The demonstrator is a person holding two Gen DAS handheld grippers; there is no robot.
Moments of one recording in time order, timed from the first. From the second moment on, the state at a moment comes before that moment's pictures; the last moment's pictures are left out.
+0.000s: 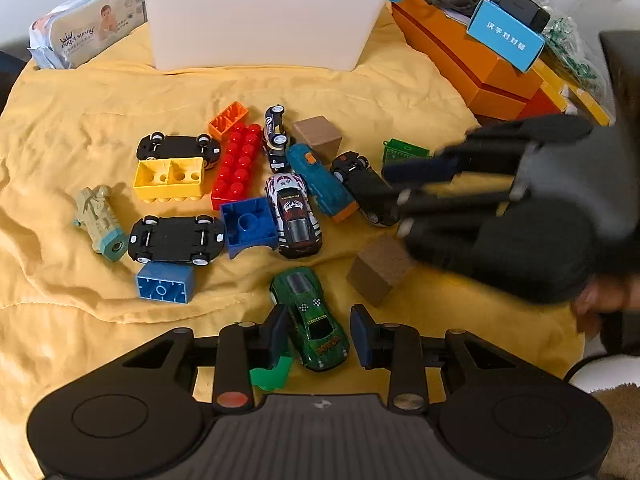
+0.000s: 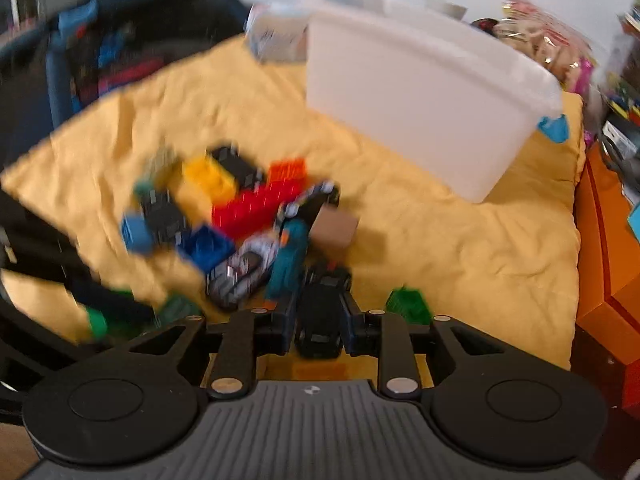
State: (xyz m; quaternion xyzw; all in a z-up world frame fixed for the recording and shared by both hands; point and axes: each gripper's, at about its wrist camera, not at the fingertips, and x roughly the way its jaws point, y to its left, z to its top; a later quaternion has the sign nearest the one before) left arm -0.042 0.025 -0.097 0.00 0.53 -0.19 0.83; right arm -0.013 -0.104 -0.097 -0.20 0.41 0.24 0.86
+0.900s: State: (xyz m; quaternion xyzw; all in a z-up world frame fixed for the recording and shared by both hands) left arm -0.046 0.022 -0.091 0.04 0.52 -0.17 0.84; right arm 0.019 -0.163 -0.095 -0.02 0.45 0.20 0.87
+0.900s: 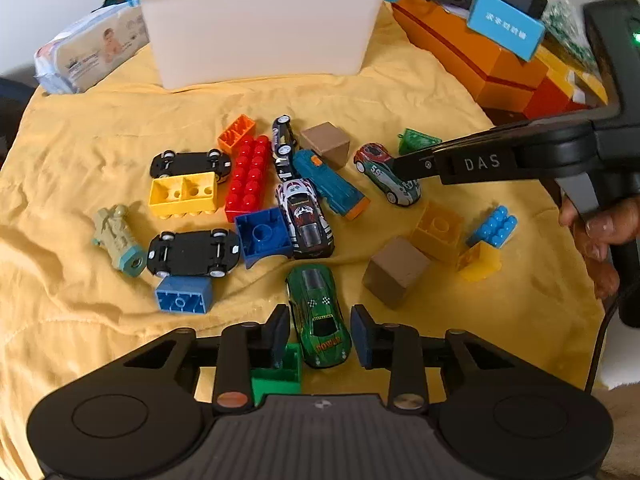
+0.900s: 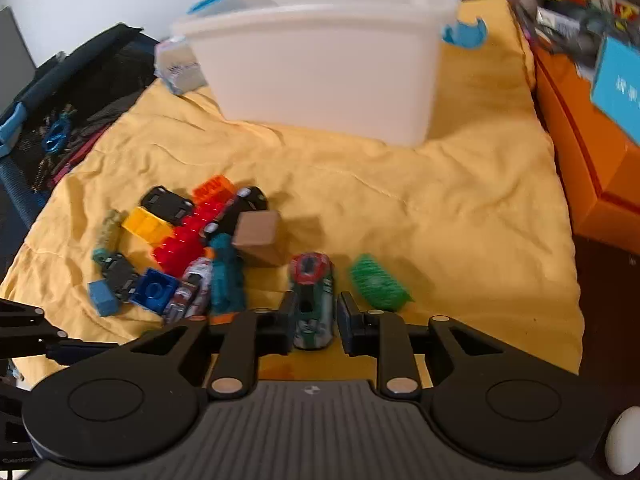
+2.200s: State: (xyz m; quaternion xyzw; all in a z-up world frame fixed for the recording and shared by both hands) left arm 0.024 0.033 0.000 0.02 0.40 -0.17 0.90; right arm 0.017 -0.127 -0.057 -0.16 0.38 0.16 0.89
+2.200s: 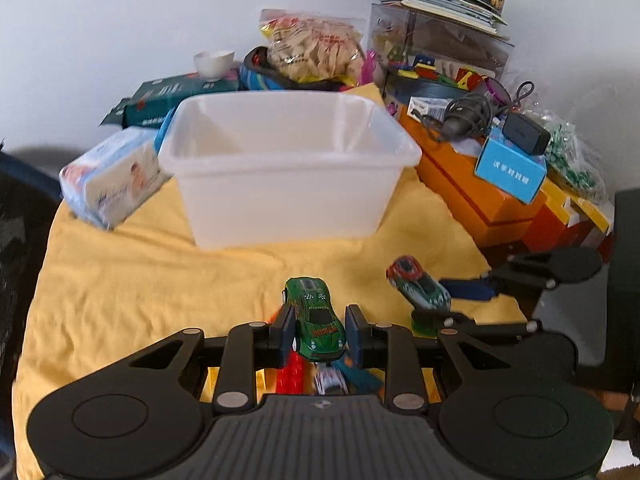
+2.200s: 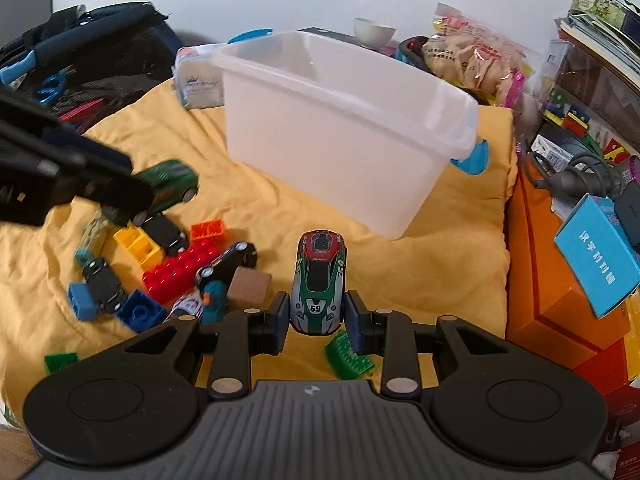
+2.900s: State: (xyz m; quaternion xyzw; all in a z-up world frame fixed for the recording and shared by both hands) left arm 0.178 0.035 0.036 0.05 0.33 -0.21 0.92; right arm 0.129 -0.112 0.014 -0.15 0.31 0.09 0.94
